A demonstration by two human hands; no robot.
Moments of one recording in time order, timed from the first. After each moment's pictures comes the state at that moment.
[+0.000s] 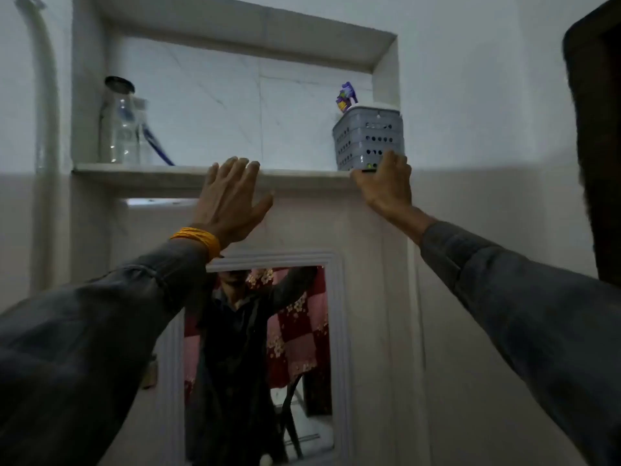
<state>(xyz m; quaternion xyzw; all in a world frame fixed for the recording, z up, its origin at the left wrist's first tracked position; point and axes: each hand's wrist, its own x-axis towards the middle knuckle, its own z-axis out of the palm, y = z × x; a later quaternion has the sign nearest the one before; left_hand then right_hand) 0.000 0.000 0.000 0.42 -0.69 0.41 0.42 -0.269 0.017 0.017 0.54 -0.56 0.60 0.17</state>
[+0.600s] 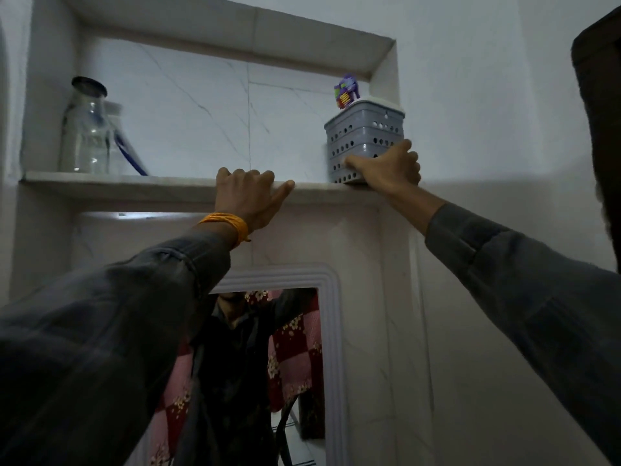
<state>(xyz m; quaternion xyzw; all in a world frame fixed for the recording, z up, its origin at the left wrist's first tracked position) -0.057 -0.040 0.040 0.48 -0.66 0.43 0.40 -0.291 -0.011 0.071 0.48 -0.55 0.67 0.09</state>
